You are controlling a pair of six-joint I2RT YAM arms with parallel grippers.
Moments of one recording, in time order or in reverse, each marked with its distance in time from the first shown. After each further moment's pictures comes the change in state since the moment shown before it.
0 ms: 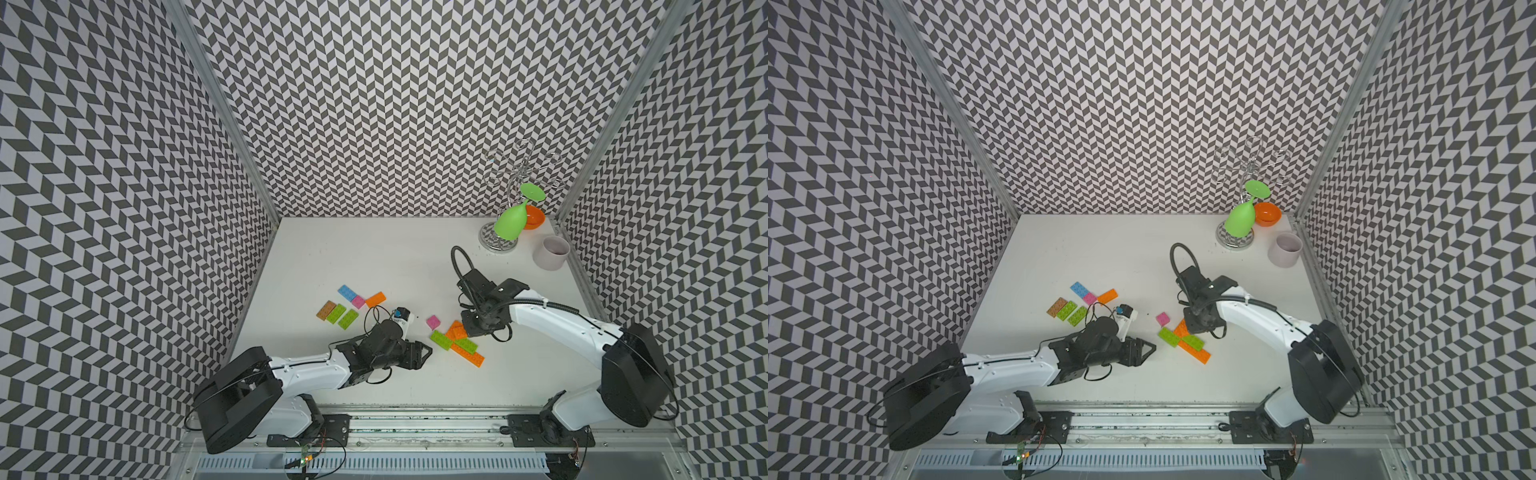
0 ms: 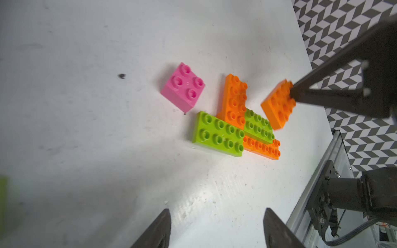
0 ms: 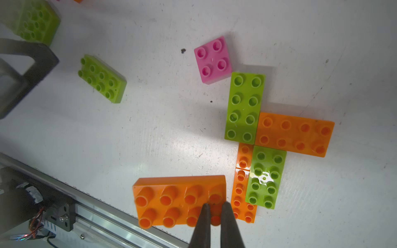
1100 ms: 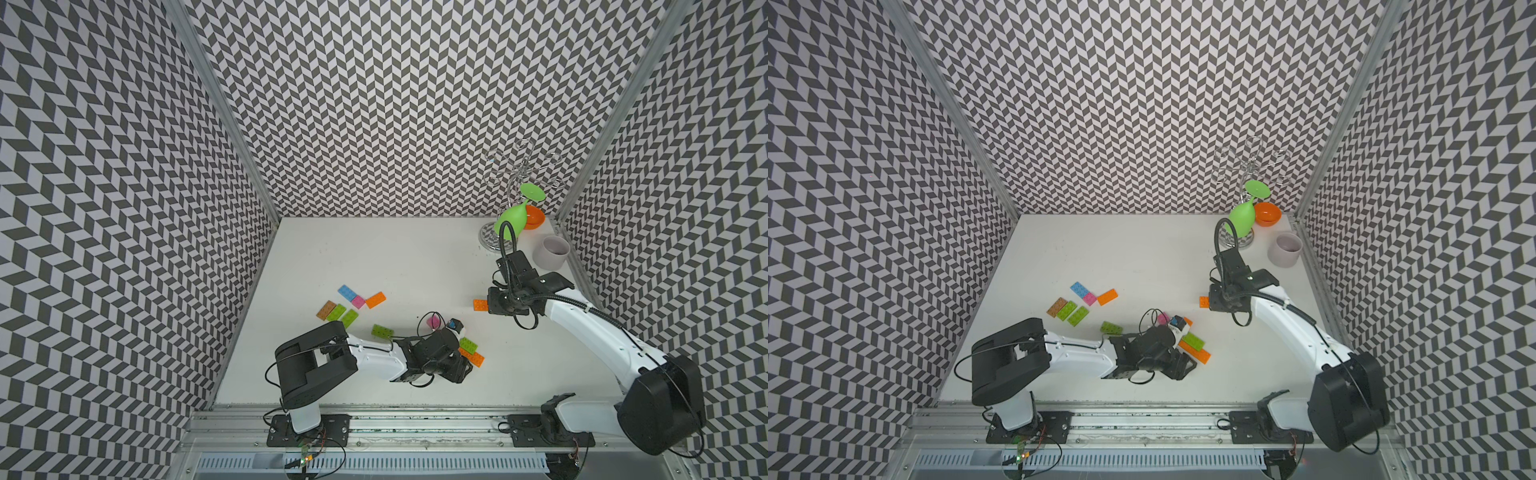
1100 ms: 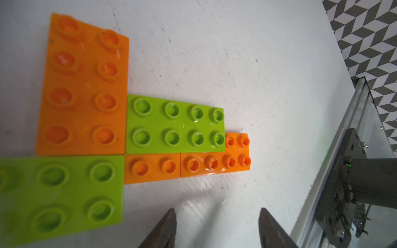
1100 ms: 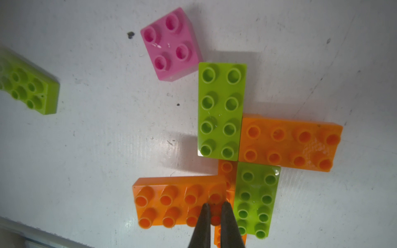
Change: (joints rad) left arm -0.497 -0.046 -0.124 0.045 -0.205 -0.075; right arm 0.008 -0.541 -0.664 0.042 0.005 0.109
